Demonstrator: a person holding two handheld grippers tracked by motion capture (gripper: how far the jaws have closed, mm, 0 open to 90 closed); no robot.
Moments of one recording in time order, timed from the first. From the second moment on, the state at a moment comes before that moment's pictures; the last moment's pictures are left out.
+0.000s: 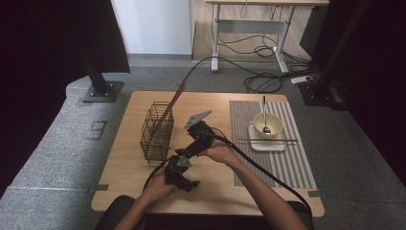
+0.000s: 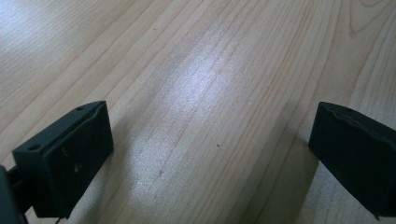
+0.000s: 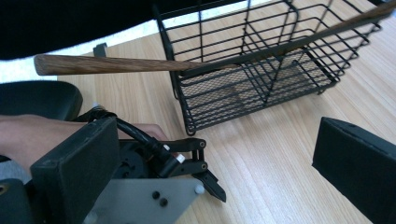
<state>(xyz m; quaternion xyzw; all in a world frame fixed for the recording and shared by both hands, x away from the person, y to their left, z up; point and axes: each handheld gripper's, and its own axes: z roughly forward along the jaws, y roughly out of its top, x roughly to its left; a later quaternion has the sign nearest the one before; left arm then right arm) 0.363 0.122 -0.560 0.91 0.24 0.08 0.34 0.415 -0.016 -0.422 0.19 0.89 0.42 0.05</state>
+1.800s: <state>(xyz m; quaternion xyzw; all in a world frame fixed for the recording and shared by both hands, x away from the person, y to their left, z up) 0.363 0.122 -0.560 0.91 0.23 0.08 0.34 0.438 0.019 -0.416 0.19 0.86 0.45 0.12</state>
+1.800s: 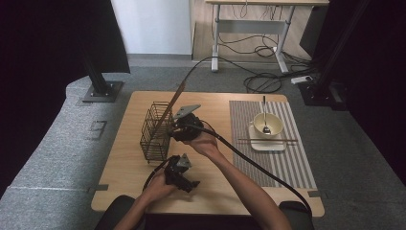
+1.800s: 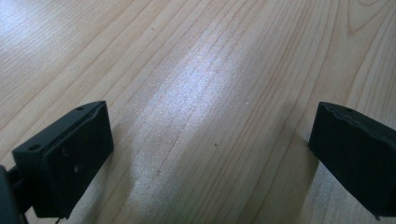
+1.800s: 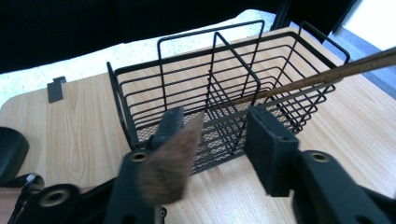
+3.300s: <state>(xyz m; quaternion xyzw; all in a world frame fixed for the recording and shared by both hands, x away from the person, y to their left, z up) 0.363 0.122 -0.560 0.91 0.23 0.08 0.34 0.415 -0.019 -0.365 0.16 0.86 0.48 0.12</state>
